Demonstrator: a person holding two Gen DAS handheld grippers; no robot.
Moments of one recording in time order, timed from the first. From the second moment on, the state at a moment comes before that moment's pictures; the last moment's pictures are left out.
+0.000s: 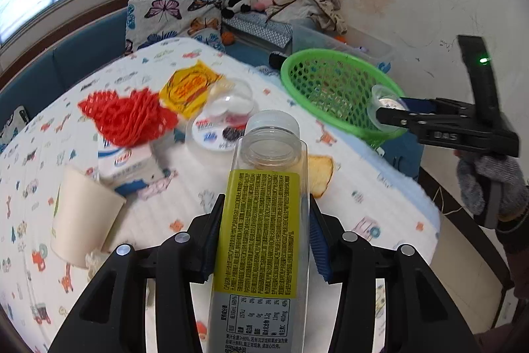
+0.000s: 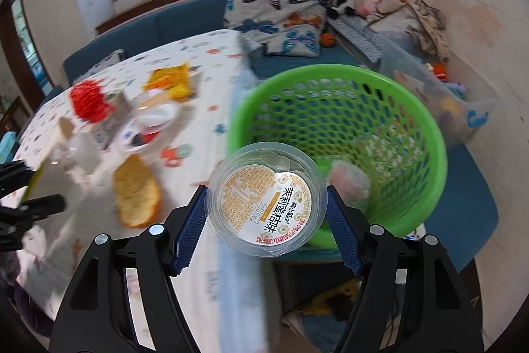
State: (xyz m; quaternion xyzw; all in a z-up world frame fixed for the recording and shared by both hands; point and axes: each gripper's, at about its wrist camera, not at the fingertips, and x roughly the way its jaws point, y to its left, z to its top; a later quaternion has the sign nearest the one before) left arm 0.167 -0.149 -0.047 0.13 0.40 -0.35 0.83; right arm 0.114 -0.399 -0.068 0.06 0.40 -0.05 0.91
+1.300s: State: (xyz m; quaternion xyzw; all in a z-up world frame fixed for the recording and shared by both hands) left arm 0.195 -0.195 -0.033 0.11 0.41 -0.36 0.83; right arm 0.167 -0.484 -0.134 0.08 0.46 -0.13 0.87
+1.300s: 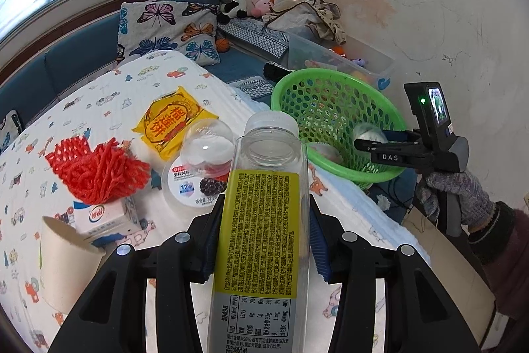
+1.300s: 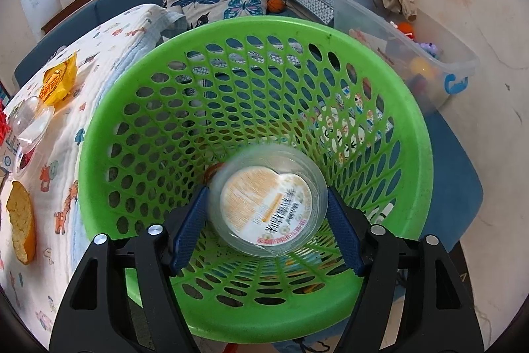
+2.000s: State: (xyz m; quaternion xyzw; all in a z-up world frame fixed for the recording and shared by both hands) left arm 0.208 -0.249 -0.028 0.12 0.41 -0.38 0.82; right arm 0.138 -0.494 -0.084 0.05 0.42 -0.12 0.90
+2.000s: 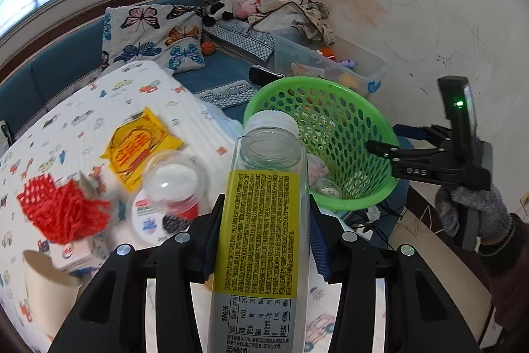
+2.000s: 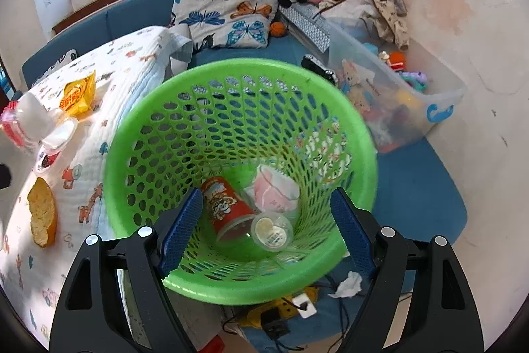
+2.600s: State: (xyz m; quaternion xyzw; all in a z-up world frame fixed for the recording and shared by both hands) left arm 0.231 -0.351 -0.052 0.14 0.44 -0.40 0.79; right arm 0.099 -0.531 -0.068 0.06 0.40 -0.15 0.90
